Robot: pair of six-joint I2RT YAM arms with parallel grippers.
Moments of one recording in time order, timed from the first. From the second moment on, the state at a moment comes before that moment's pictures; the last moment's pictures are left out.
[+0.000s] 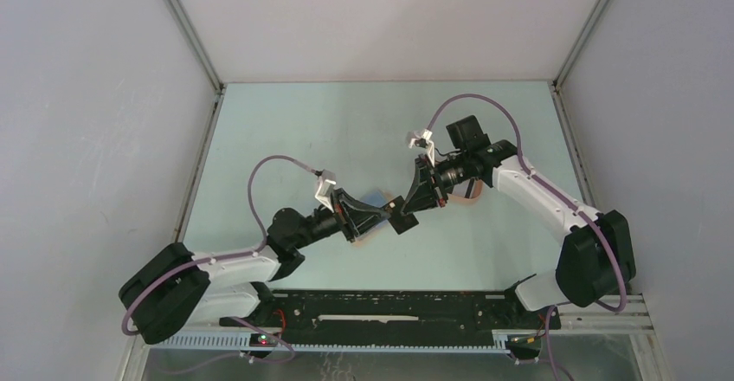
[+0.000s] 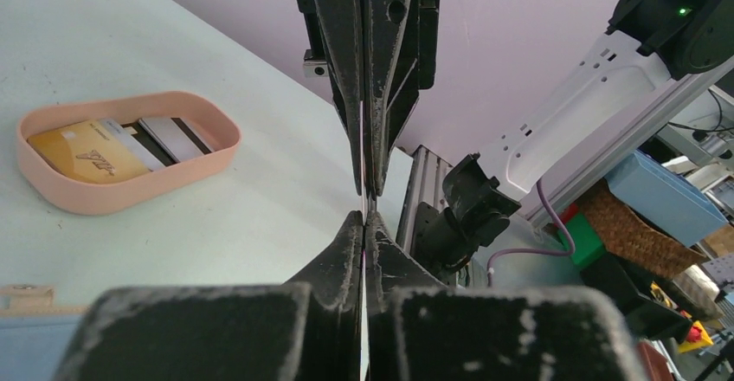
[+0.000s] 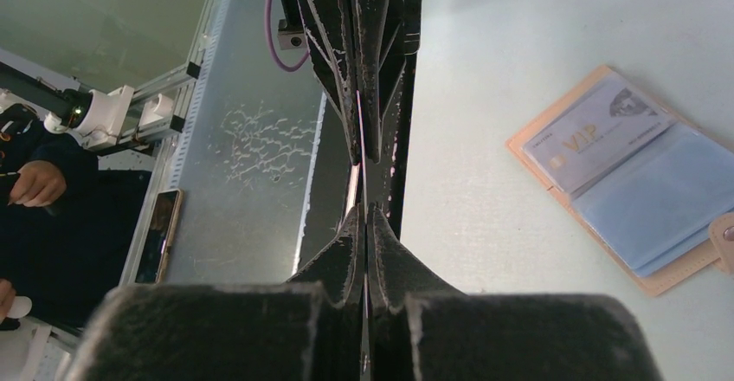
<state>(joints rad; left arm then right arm) -0.80 1.15 0.23 1.17 0.40 -0.66 0.47 1.44 1.12 -0.66 -1.28 -0.37</state>
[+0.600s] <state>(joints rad) -0.76 1.22 0.23 1.21 0.48 -0.73 0.47 1.45 1.12 -0.67 -1.28 -0.39</state>
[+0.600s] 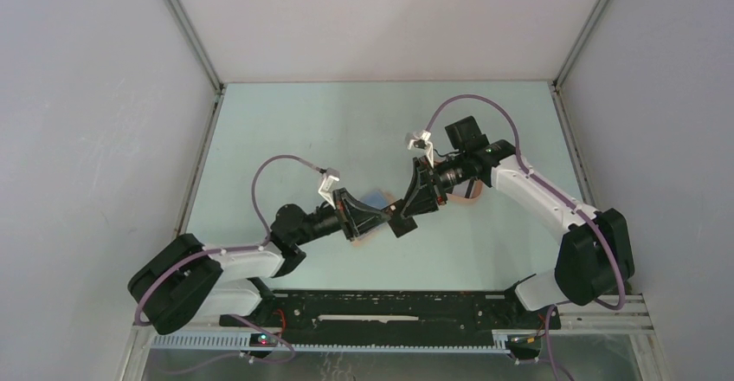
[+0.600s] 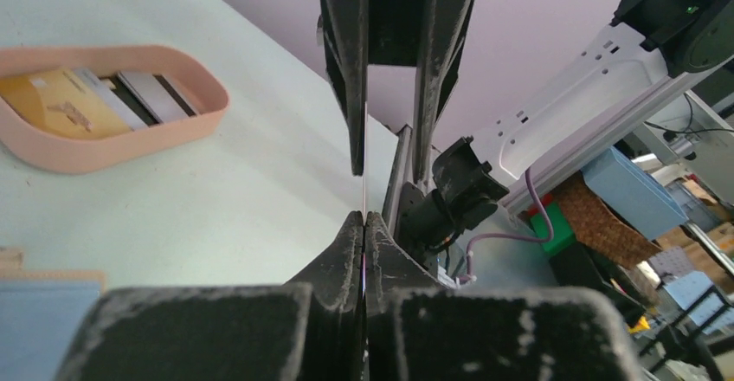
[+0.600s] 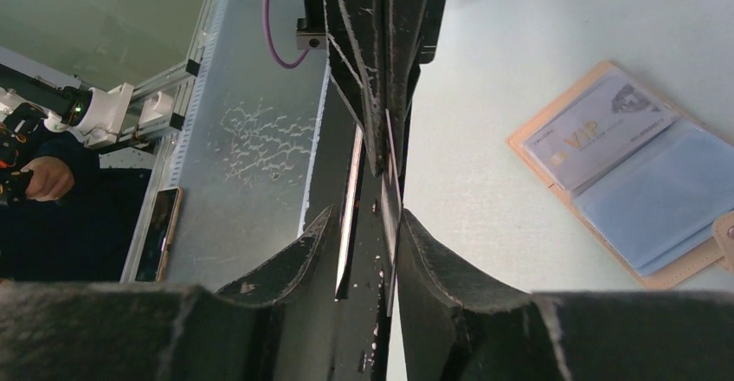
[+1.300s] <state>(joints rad) -0.73 1.26 0.23 1.22 0.56 -0.79 0.48 1.52 1.18 -0.74 -1.26 -0.41</state>
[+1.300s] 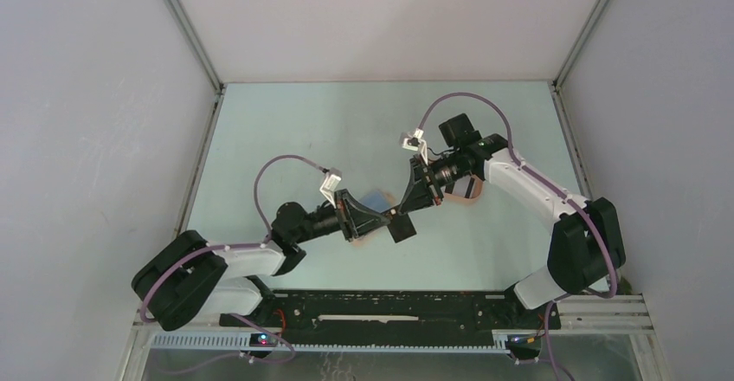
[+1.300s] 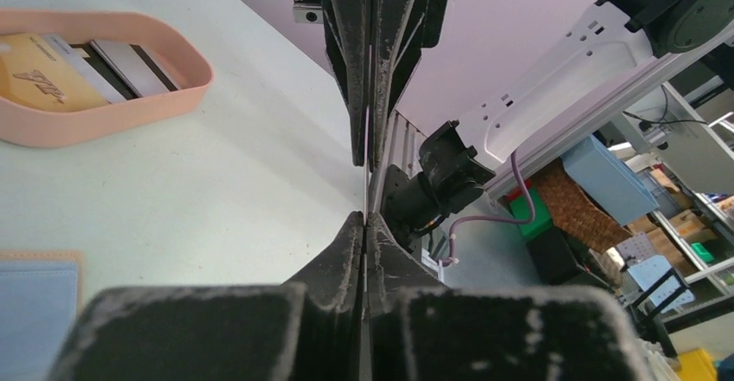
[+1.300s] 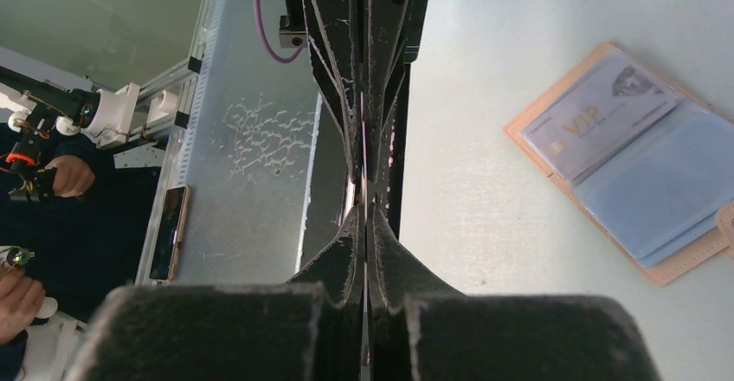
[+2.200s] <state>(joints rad) -0.63 0.66 0.01 0.38 -0.01 -0.69 0.53 1.82 1.28 -0.32 -0.93 0.04</state>
